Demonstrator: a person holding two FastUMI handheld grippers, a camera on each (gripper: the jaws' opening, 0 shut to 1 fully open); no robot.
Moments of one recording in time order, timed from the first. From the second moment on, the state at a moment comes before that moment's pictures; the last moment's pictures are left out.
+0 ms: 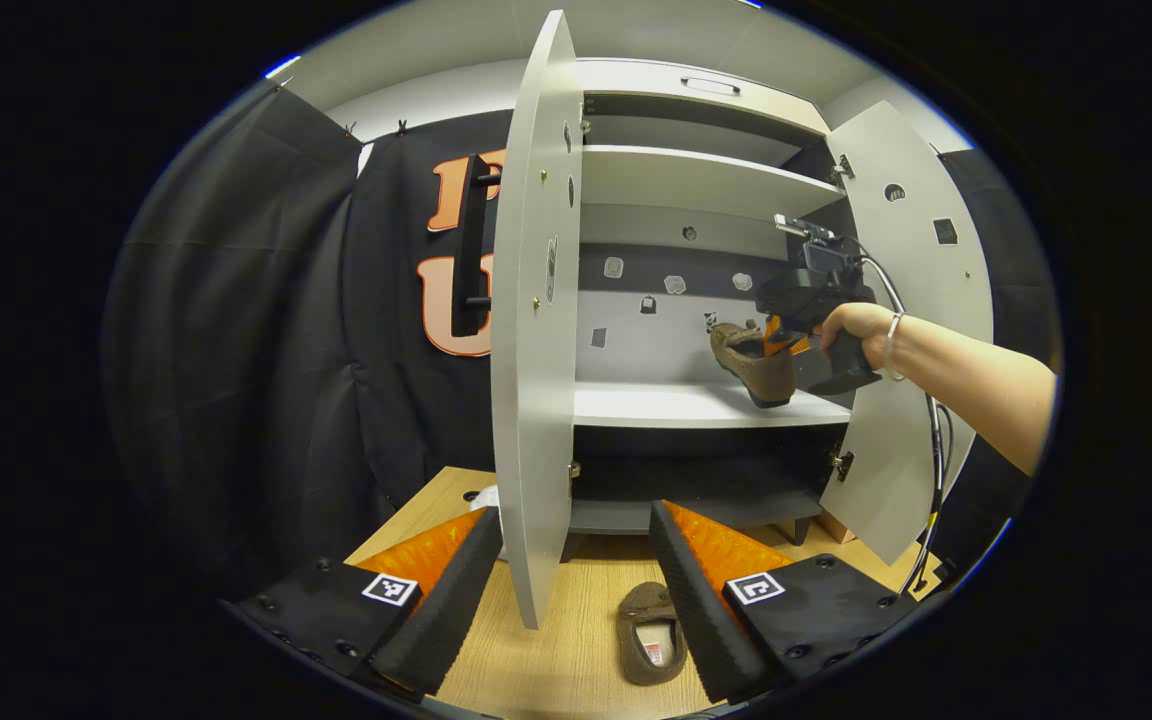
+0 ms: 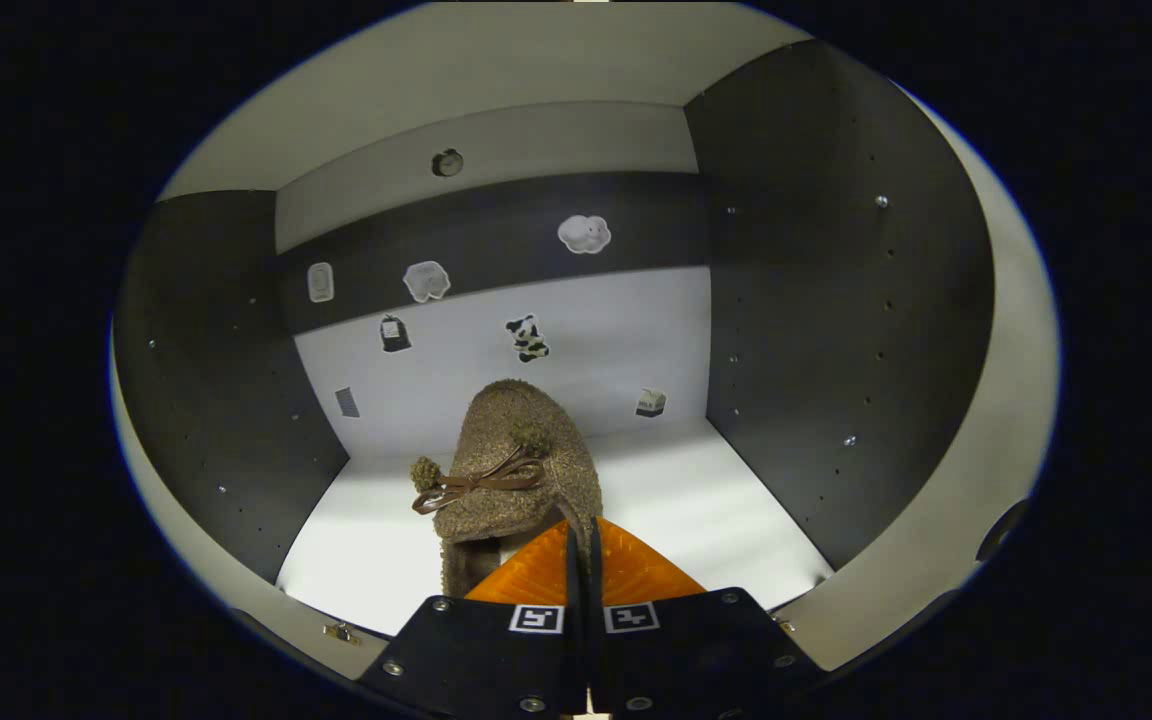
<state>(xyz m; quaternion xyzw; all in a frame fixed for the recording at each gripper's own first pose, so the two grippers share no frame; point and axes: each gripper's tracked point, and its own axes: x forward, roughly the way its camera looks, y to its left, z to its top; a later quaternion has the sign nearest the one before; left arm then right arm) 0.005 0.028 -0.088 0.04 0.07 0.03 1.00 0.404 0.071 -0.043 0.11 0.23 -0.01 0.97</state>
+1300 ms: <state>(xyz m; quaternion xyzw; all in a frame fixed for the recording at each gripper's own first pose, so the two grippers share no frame) 0.007 -0.001 -0.149 0.01 0.12 -0.01 0.99 0.213 0.060 -0.036 0.06 0.12 0.06 0.99</state>
